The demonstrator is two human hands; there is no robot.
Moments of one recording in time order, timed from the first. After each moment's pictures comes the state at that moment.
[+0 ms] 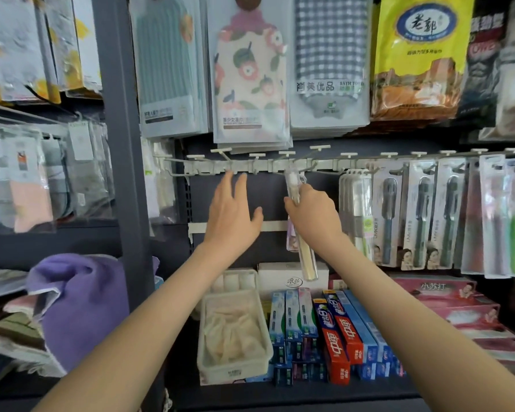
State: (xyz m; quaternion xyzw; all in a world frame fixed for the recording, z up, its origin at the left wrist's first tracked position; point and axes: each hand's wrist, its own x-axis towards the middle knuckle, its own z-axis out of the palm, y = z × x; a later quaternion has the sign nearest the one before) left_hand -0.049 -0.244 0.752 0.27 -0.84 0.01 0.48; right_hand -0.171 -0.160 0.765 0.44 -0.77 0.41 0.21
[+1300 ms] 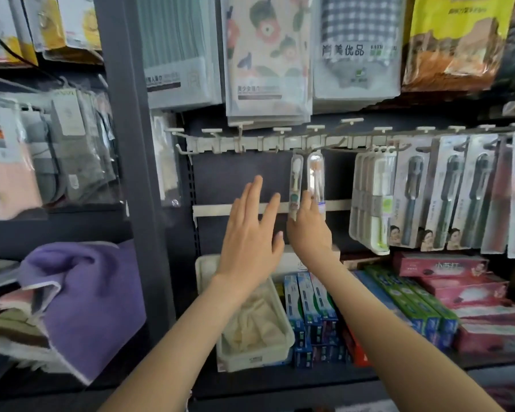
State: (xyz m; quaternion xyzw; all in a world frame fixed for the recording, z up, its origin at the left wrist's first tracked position) left_hand -0.035 -0.264 0.689 0.16 -0.85 0.11 0.49; right_hand -0.168 -0.232 0.693 0.40 -0.82 0.36 0.18
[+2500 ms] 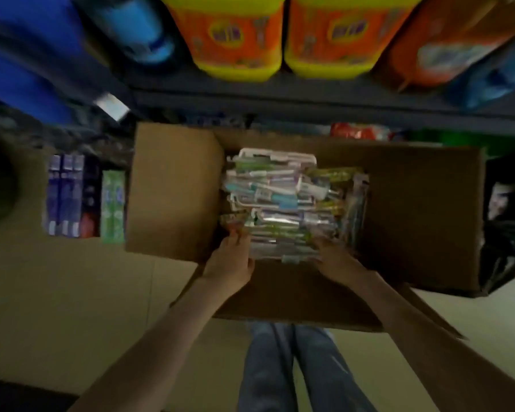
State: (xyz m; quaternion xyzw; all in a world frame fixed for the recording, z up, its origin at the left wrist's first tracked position) left_hand 0.023 0.038 -0.081 0.44 -0.76 -0.32 -0.34; right_hand -0.173 0.145 -0.141 0.46 -0.71 -0.06 -0.53
